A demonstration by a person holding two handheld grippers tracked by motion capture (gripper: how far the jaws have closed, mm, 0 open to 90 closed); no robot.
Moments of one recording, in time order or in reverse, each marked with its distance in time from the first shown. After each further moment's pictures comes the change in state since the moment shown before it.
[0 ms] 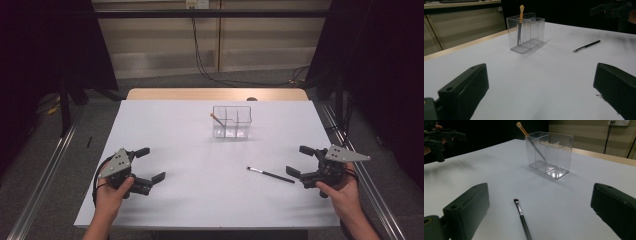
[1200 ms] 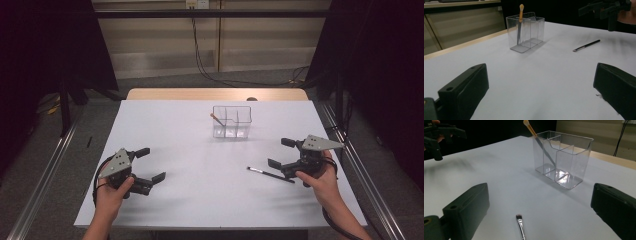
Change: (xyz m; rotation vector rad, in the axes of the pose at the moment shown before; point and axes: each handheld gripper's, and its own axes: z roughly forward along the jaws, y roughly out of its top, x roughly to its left) left arm 0.000 -0.001 0.001 0.007 -0.001 0.000; right arm 0.005 0.017 0.052 0.039 0.046 -0.037
